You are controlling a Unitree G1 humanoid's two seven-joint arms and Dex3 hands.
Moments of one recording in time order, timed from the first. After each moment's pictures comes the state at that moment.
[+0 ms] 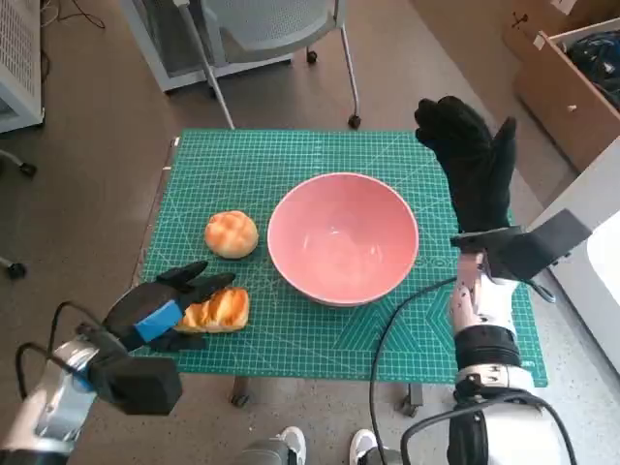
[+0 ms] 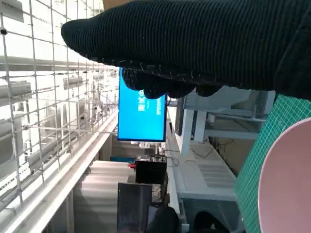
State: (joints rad) left arm -0.09 0.69 -0.08 0.26 0.52 -0.46 -0.22; right arm -0.85 -0.10 -0.27 1.01 0.28 -0.67 0.47
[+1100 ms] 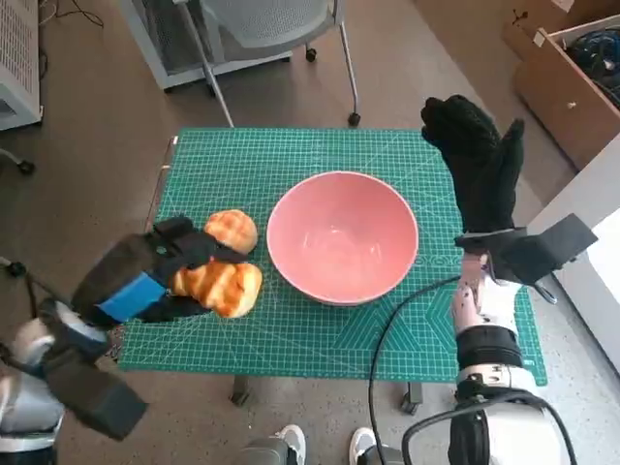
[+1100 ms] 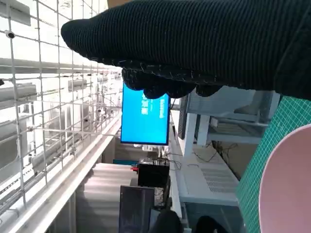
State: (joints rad) left arm -0.14 0.70 0.10 -0.20 0.15 -0.43 -0.29; right arm -0.84 -0.11 -0.29 1.02 0.29 -0.69 0.48
